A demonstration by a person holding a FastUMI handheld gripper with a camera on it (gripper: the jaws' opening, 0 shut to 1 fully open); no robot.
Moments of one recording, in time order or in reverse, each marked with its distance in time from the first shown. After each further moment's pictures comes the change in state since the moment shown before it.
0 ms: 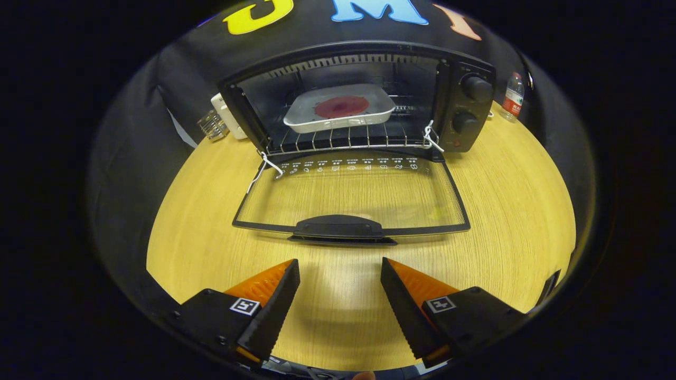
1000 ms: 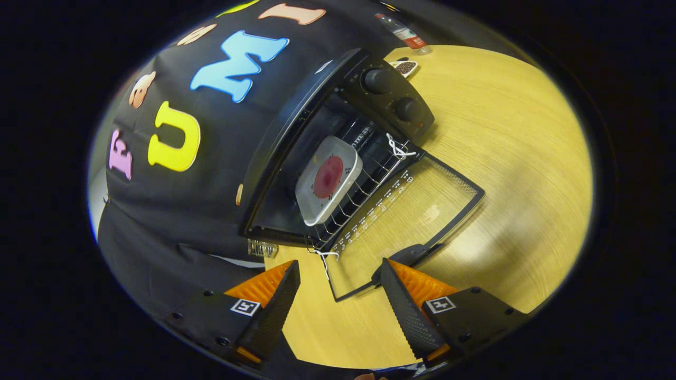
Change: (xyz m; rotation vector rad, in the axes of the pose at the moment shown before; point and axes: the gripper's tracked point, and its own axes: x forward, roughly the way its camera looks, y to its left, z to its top) arm -0.054 0.034 0.077 0.745 -0.210 0.332
